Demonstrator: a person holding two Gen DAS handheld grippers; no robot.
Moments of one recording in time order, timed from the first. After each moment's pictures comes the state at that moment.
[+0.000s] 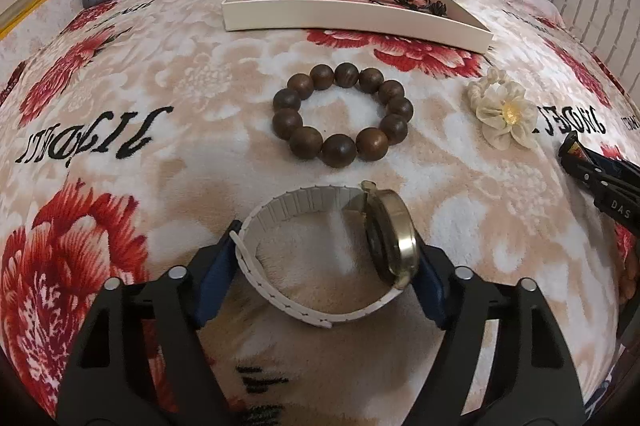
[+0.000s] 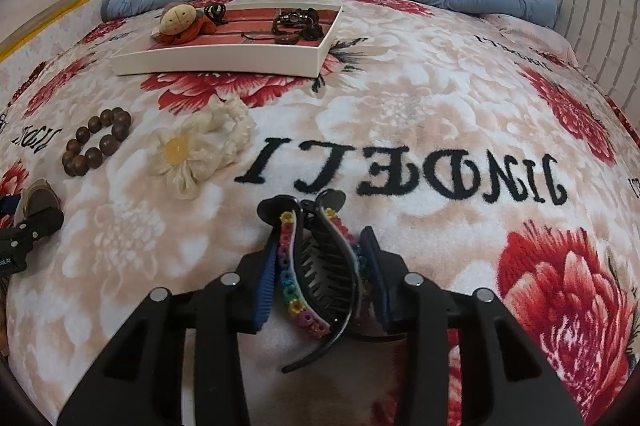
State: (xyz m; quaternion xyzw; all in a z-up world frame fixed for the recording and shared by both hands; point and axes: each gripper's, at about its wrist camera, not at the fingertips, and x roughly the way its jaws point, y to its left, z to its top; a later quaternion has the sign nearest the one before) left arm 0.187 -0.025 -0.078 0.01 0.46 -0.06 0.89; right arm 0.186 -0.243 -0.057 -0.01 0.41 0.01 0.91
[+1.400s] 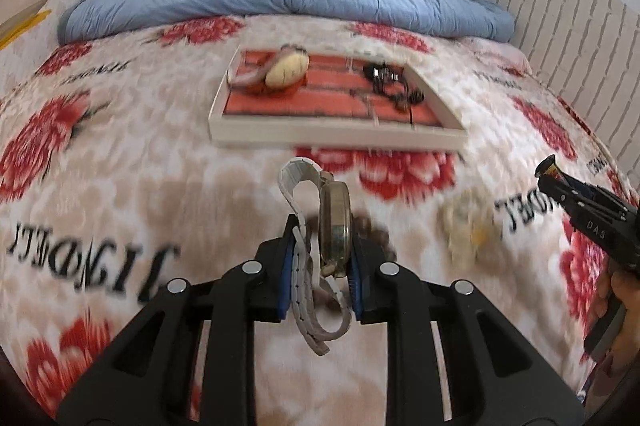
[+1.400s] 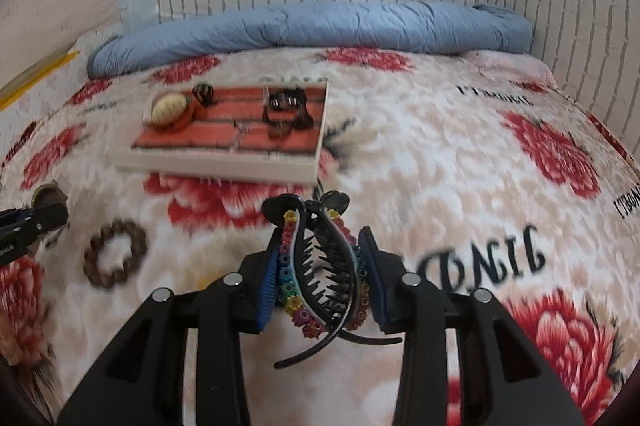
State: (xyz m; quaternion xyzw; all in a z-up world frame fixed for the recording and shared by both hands) left arm 0.251 -0.006 -0.002 -0.02 0.38 -0.12 0.92; right arm 0.223 -0.230 0.016 0.02 0.33 -0.03 0.94
